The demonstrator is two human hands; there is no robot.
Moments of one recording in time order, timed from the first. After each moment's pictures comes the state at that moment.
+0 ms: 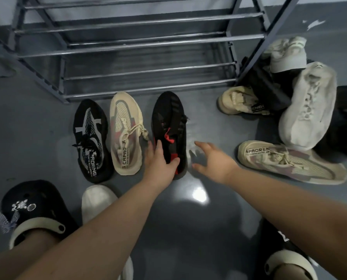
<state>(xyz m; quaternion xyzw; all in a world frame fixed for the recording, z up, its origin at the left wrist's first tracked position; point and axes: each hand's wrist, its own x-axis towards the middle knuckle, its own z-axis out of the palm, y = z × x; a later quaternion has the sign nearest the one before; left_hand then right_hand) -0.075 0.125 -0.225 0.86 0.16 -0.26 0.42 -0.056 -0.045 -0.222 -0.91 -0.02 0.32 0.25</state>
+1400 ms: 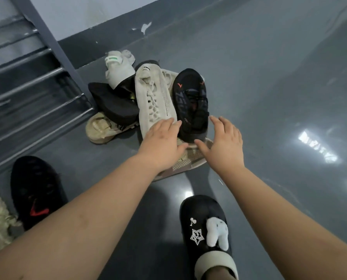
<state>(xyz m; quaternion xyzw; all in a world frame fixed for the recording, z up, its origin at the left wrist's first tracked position) -0.023 -0.177 -0.171 0.88 -0.40 -0.21 0.13 -0.124 -0.308 -0.198 -0.93 0.33 -0.03 0.15</state>
